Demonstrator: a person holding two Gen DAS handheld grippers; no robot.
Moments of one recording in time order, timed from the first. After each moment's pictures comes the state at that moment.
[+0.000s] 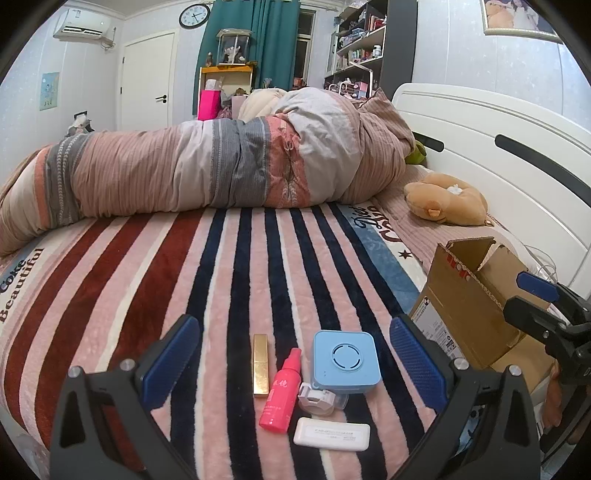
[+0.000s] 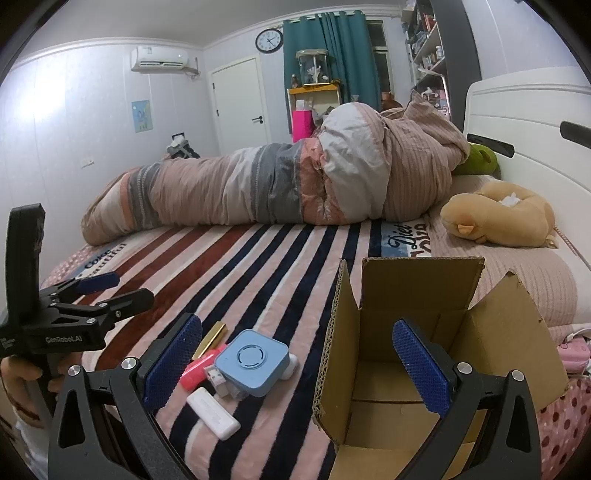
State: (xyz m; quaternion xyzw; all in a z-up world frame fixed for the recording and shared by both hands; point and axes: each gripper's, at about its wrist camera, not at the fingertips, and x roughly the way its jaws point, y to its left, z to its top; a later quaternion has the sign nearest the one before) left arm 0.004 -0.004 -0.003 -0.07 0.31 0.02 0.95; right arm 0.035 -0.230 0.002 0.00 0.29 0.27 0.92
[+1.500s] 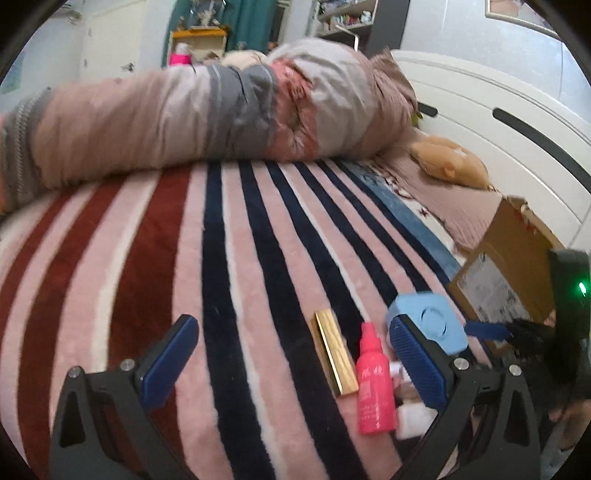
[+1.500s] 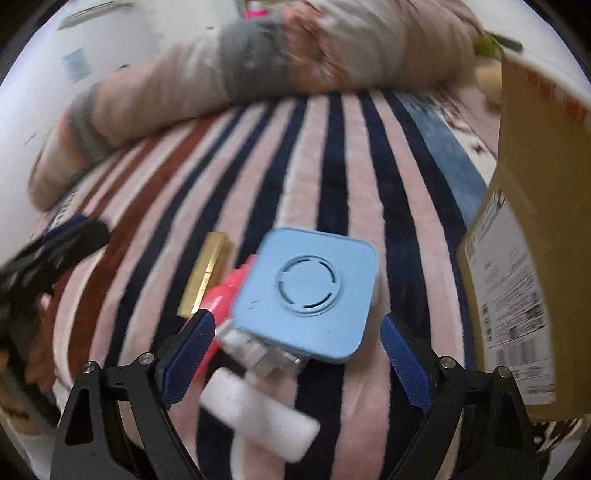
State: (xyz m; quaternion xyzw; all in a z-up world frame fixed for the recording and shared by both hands) left arm 0.059 0.100 -0.090 -0.07 0.38 -0.07 0.92; right arm 0.084 -0.103 -0.120 0.01 0.50 0.19 0.85
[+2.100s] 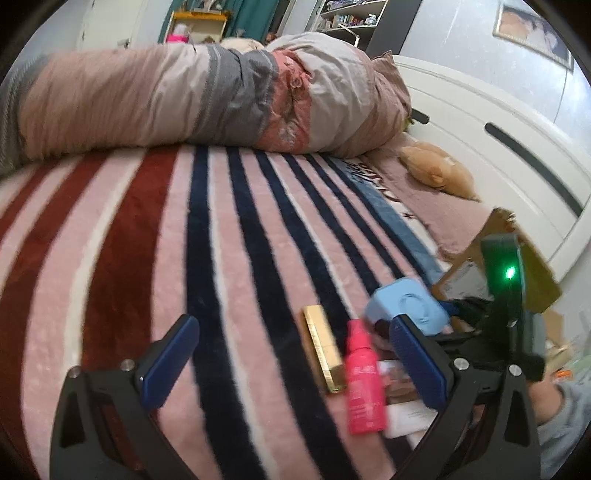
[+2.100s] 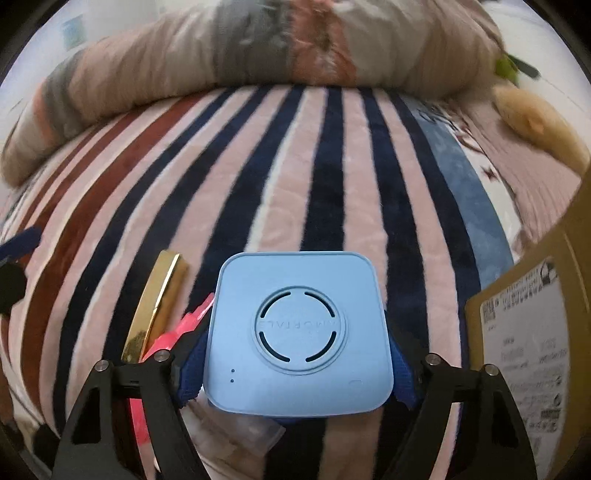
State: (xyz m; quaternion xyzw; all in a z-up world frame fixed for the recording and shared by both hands) left arm 0.067 0.111 -0.094 -0.14 0.39 -0.12 0.90; right arm 0.130 -0.075 -0.136 -0.07 0.50 0.18 0.85
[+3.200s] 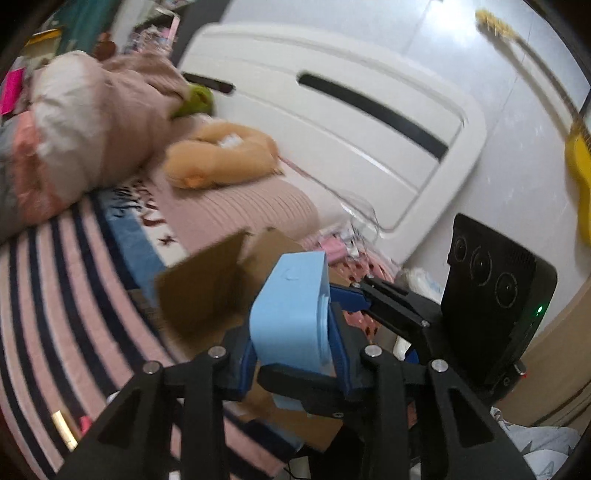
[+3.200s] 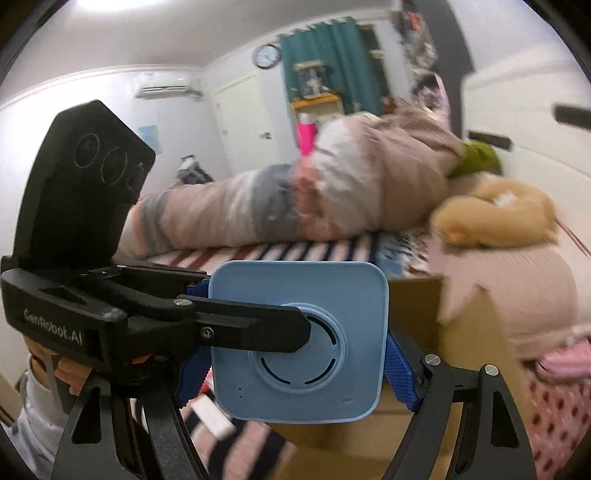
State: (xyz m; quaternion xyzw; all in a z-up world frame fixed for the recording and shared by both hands) left arm 0.096 -0.188 0.057 -0.05 0.40 -0.39 0.83; right arm 0.048 -0.302 0.016 0.06 0.28 0.29 0.91
